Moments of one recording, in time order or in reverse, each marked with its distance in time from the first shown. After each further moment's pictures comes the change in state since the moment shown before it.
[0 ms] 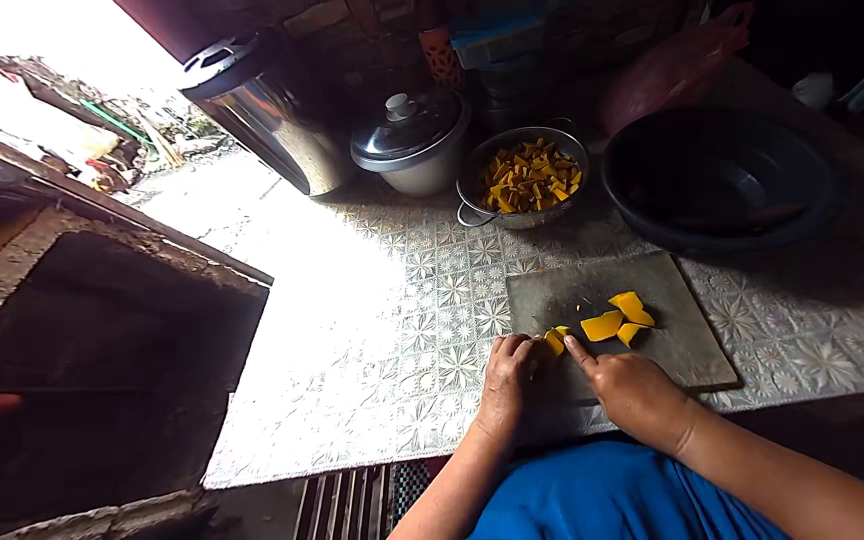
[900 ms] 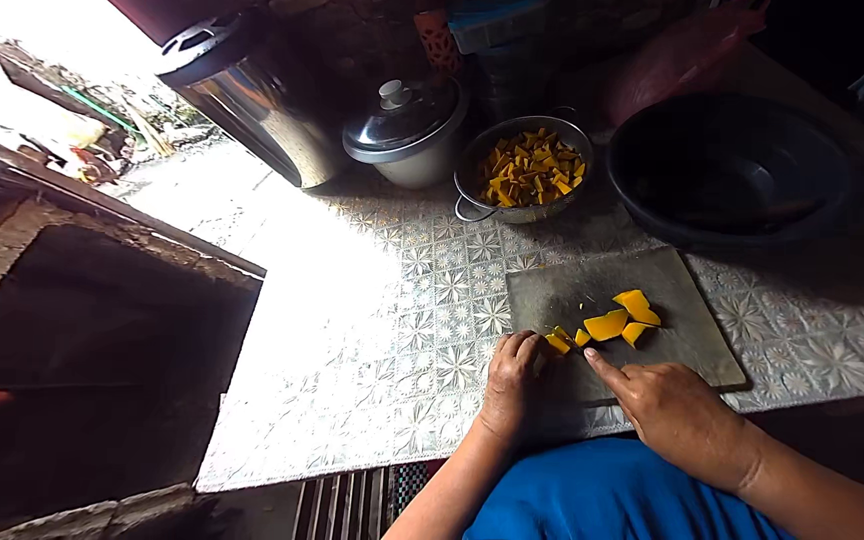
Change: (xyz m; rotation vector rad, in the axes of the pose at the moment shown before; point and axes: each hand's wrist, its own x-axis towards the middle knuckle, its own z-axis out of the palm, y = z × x) left_hand 0.004 -0.008 0.012 0.021 0.104 0.109; right_hand -0.022 0.020 0.010 -0.084 0.441 -0.193
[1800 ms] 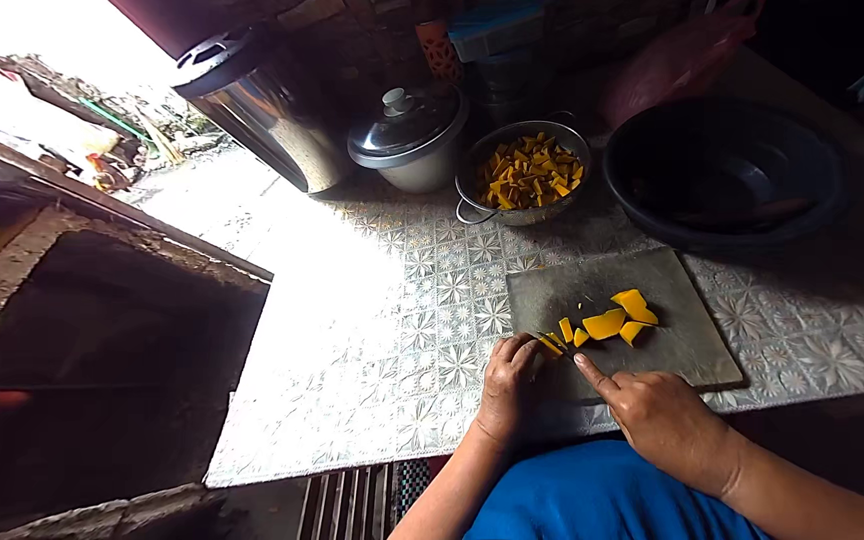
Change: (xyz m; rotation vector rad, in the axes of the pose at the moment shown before) left_hand -0.008 -0.004 -0.001 -0.041 0.044 0.038; right_hand -0.008 -0.008 0.014 -0.009 0.061 -0.002
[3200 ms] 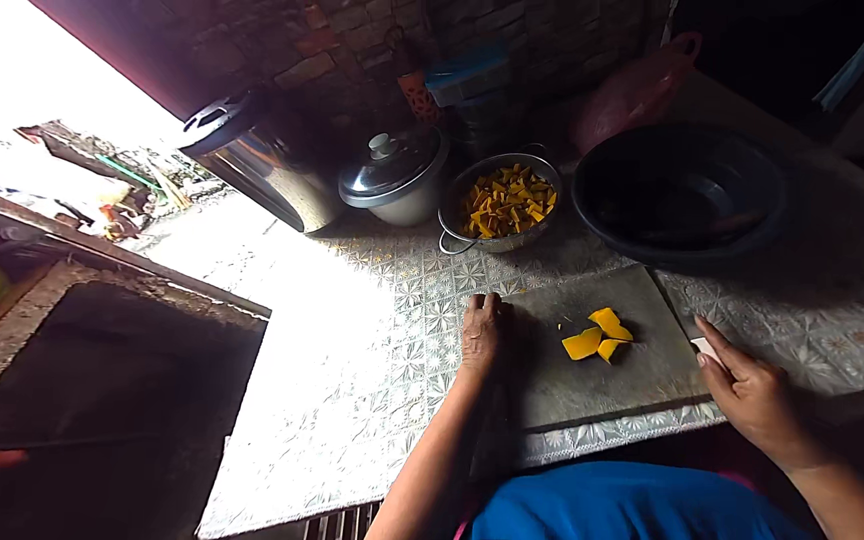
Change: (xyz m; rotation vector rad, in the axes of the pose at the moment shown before) left_hand 0.098 -0.030 0.018 0.361 -0.229 -0.375; right_hand -0.068 0.106 0.009 0.193 0.478 0.524
